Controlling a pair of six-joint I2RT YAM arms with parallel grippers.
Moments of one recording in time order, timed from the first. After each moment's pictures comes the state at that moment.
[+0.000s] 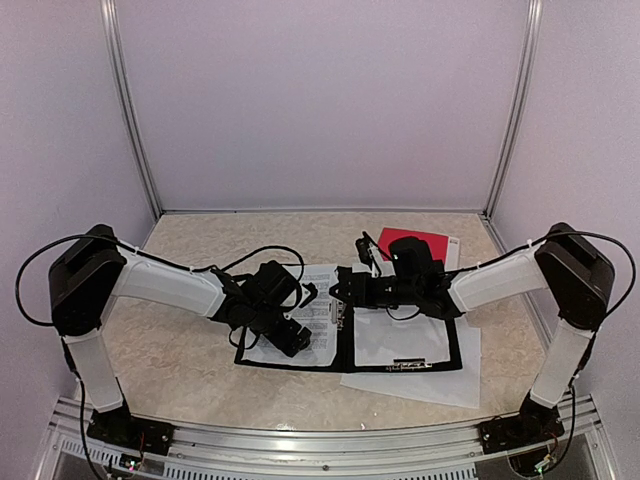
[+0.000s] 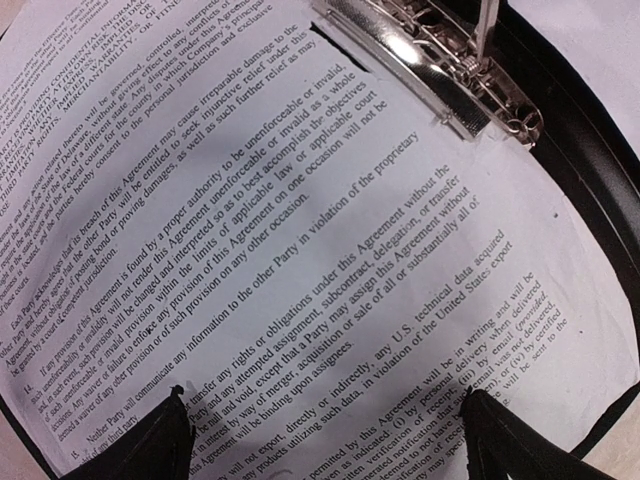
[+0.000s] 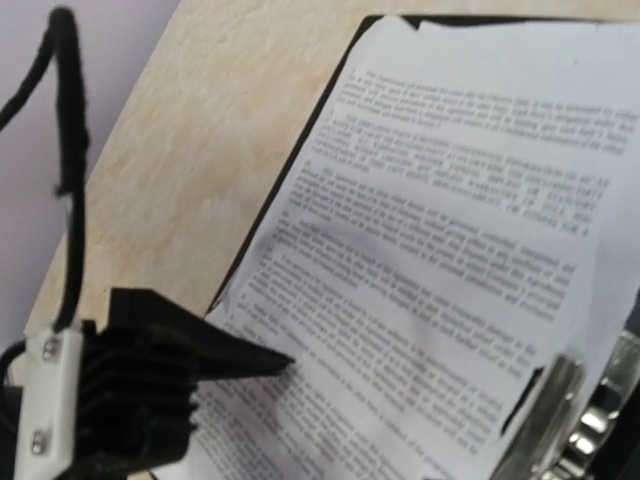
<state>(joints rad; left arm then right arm) -0.90 1.85 1.02 -0.21 -0.07 -0.10 0.76 1.79 0.88 0.46 -0.33 0.68</state>
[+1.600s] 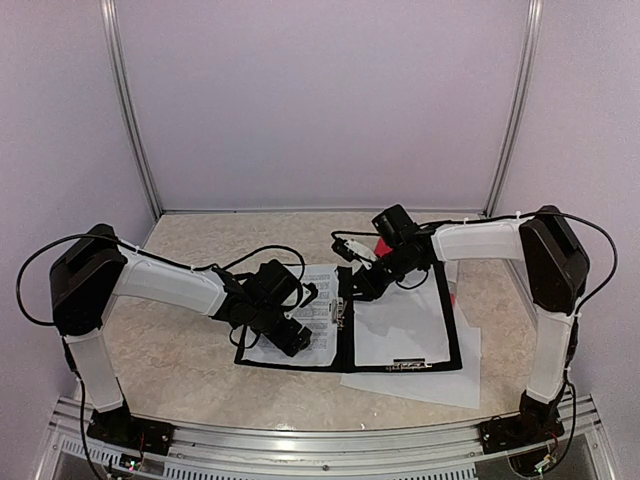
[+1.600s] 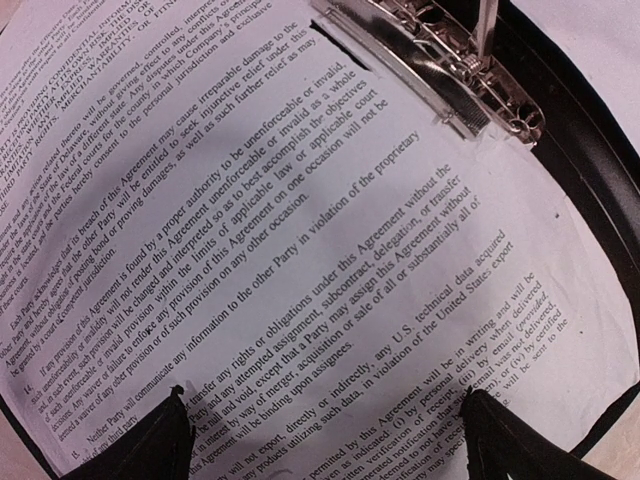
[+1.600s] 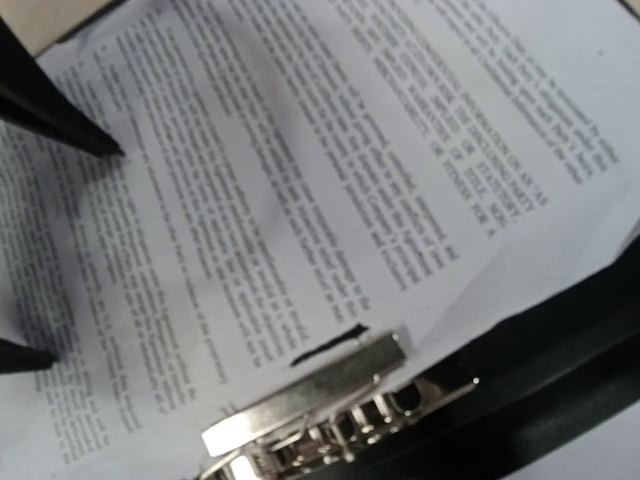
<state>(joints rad) -0.90 1.86 1.04 -0.23 -0.07 -0.10 0.64 1.96 1.35 -0.35 -0.47 -0.21</state>
